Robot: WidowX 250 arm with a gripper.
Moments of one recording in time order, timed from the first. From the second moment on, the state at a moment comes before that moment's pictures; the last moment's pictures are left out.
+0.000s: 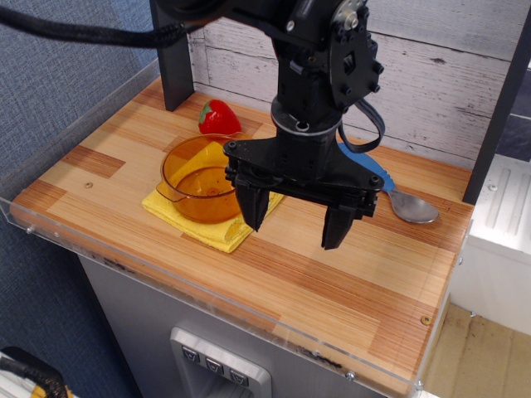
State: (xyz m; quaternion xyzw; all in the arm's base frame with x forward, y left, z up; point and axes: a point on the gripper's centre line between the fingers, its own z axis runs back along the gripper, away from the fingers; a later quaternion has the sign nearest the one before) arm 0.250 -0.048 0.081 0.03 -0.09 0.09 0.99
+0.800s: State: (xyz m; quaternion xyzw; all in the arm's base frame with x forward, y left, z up) arm 0.243 0.035 0.092 0.02 -0.06 0.18 0.98
